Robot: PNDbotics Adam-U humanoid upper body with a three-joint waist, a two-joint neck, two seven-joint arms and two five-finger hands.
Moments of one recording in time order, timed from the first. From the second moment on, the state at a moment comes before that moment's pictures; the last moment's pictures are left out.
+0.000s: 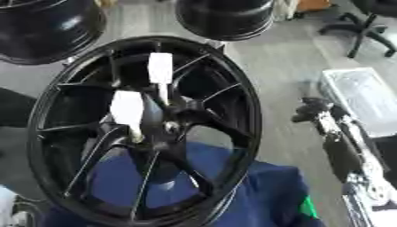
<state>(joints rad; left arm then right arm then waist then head) -0.40 0.32 -0.08 -1.83 0.44 0.12 0.19 0.21 -0.29 -0.27 -1.99 -0.28 -0.12 0.08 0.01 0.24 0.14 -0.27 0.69</state>
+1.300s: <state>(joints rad) -0.87 0.68 -0.24 -1.98 0.51 0.24 -0.04 0.23 -0.26 -0.28 -1.99 -0.22 -0.13 0.06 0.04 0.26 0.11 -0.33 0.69</state>
